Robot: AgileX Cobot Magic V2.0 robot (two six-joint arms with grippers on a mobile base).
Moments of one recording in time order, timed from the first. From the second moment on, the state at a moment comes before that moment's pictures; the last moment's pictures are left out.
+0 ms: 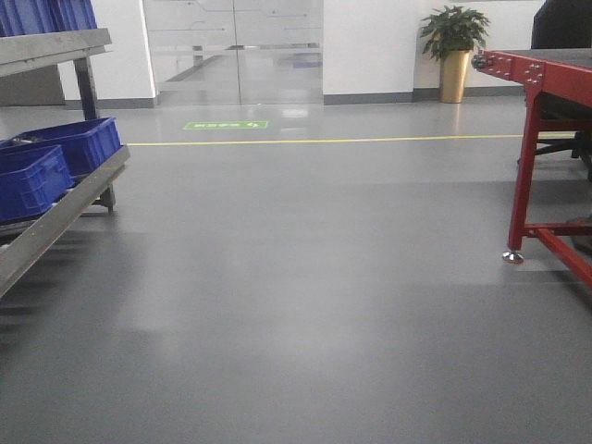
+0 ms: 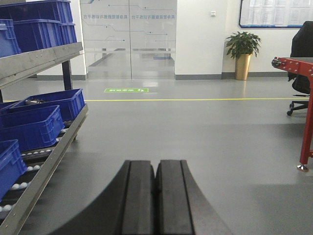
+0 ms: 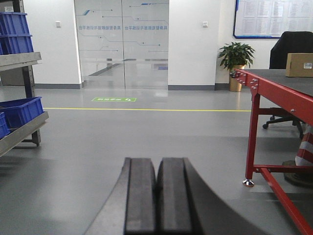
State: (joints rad) left arm -0.01 0.00 0.00 0.03 0.02 0.00; right arm -0.06 0.00 0.00 -0.02 -0.02 0.08
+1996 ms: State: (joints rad) left arm -0.01 0.00 0.00 0.03 0.02 0.00; right arm -0.06 0.00 0.00 -0.02 -0.02 0.08
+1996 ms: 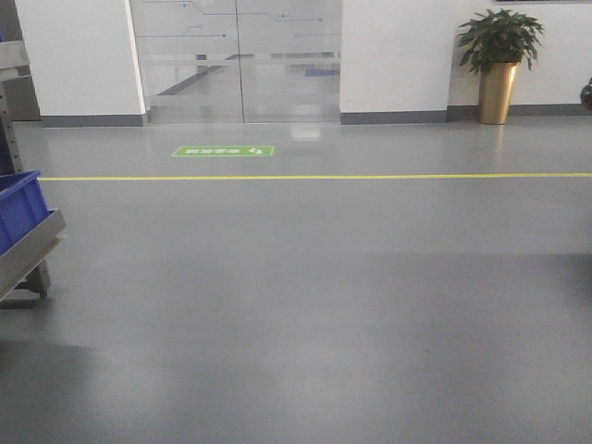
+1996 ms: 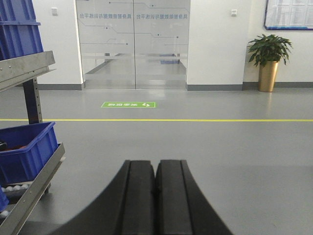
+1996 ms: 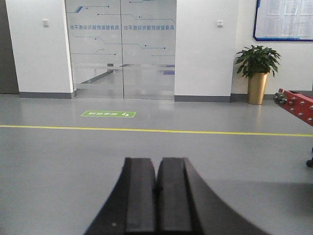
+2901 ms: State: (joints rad) left arm -0.01 0.00 0.00 0.03 0.02 0.00; right arm -0.06 0.00 0.00 -0.02 -0.02 0.08
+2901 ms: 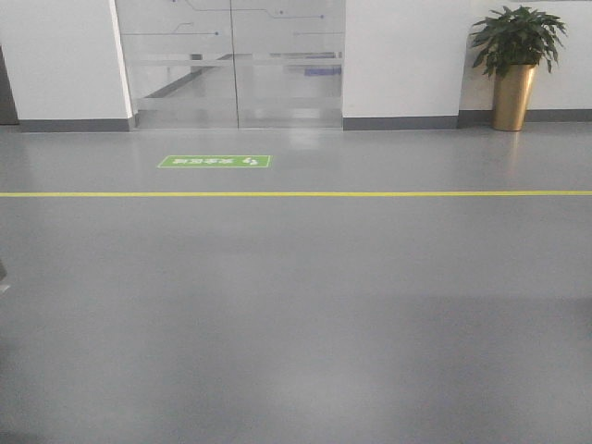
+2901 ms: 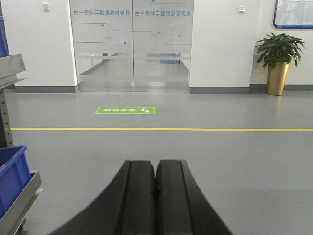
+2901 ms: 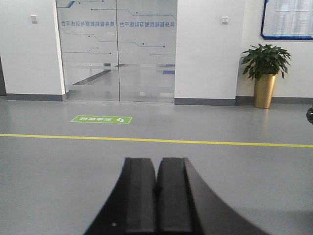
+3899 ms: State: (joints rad) left arm -0.01 0.00 0.00 0.03 0.02 0.00; right arm -0.06 0.00 0.00 -0.02 -0.02 0.08
